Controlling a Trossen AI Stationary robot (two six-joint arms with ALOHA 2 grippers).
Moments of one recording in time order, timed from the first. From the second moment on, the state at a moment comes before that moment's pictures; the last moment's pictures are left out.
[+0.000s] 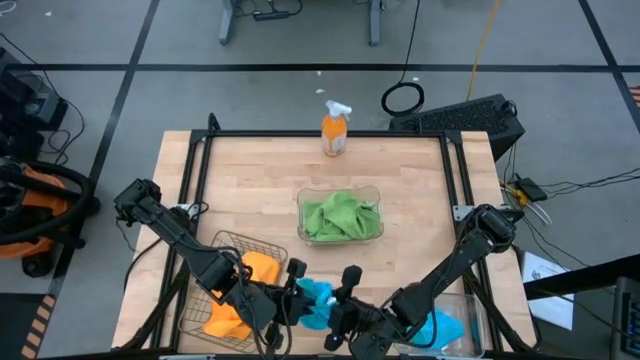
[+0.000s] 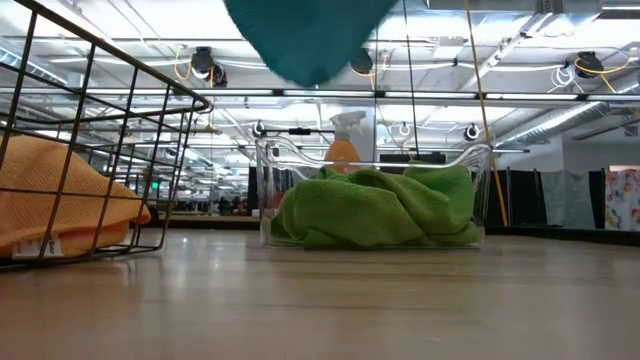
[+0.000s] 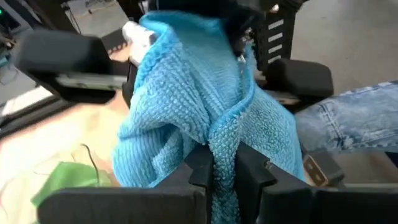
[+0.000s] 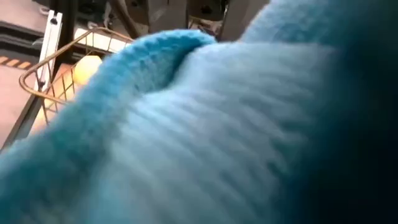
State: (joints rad) left arm -0.66 1.71 1.53 -0.42 -0.39 0.03; right arm 0.70 1.99 1.61 -0.18 1.03 0.11
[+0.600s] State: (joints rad) left arm -0.76 1.71 1.53 -0.49 -0.78 -0.07; right arm 0.74 1.96 1.61 -0.17 1.01 0.13
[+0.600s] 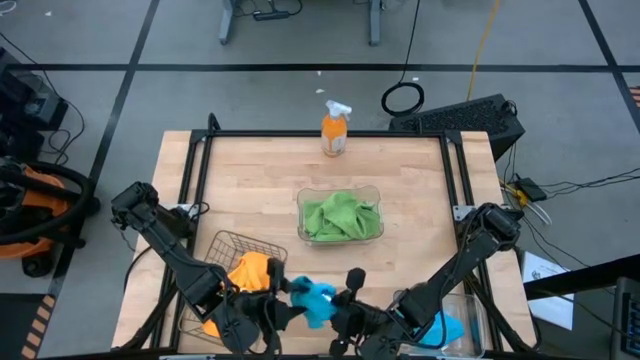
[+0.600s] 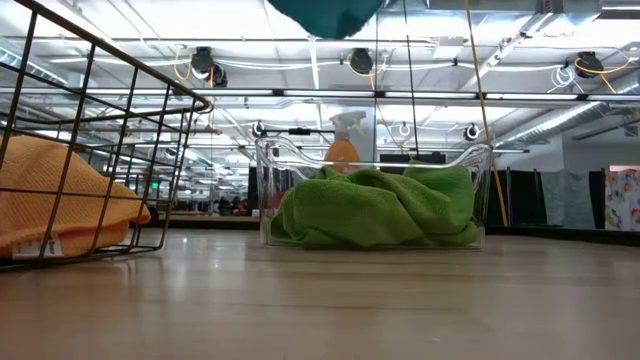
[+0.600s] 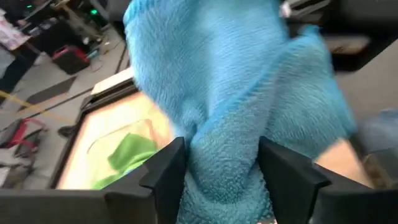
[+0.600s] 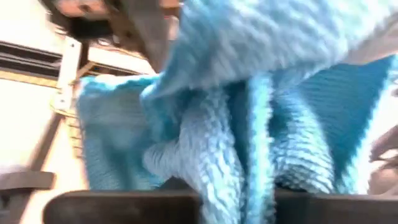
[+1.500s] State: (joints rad) left arm -0.73 1.72 1.53 -0.43 -0.77 -0.04; right arm 0.69 1.95 1.61 -0.08 0.92 0.18
